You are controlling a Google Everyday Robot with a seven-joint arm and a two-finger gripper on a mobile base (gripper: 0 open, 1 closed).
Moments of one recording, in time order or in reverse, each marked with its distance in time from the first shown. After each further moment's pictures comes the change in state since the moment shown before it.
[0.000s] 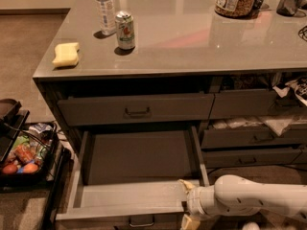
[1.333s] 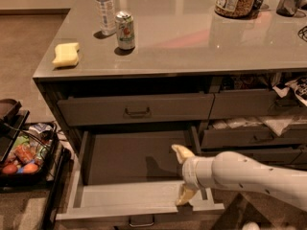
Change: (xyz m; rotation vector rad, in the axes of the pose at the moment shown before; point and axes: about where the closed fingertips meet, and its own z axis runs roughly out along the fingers) arm -0.084 -0.080 -0.075 0.225 0.027 -0.277
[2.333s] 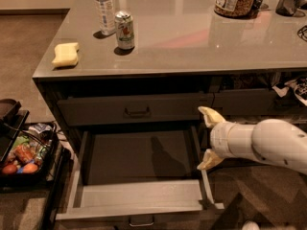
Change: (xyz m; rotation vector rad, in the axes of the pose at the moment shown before) arm 0.008 -0.109 -0.123 0.223 0.060 -0.063
